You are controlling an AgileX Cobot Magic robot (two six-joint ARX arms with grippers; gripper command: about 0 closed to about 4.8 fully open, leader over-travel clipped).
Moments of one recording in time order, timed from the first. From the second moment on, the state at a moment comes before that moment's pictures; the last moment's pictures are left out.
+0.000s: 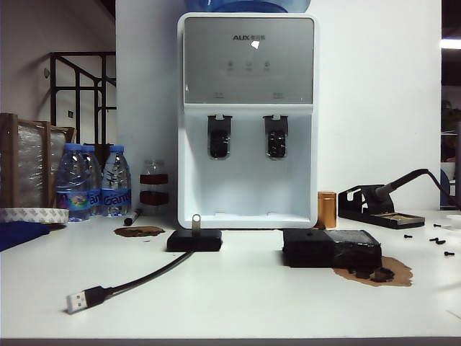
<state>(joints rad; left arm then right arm) -0.08 0.98 0.00 1.18 -0.09 -0.17 -0.12 0.83 0.74 0.18 -0.37 -0.05</state>
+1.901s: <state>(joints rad) -0.08 0.00 0.01 -0.16 -0.04 0.10 -0.10 0.00 0.00 0.07 -0.29 0.16</state>
